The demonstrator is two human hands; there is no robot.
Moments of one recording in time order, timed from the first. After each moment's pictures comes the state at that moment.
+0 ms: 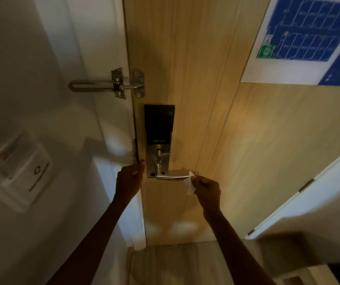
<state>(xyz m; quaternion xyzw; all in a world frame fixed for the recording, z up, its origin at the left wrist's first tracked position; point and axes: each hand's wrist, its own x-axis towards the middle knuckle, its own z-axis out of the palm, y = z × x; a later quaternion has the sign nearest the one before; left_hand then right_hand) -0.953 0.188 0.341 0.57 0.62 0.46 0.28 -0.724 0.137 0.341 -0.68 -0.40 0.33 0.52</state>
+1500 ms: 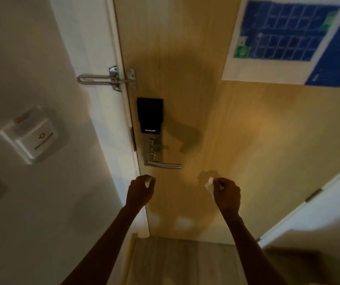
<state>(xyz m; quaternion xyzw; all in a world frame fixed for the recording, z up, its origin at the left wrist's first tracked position) -0.871 0.100 0.336 0.60 0.72 0.28 0.21 -0.600 0.116 0.323 -0.73 -0.54 0.16 0.38</state>
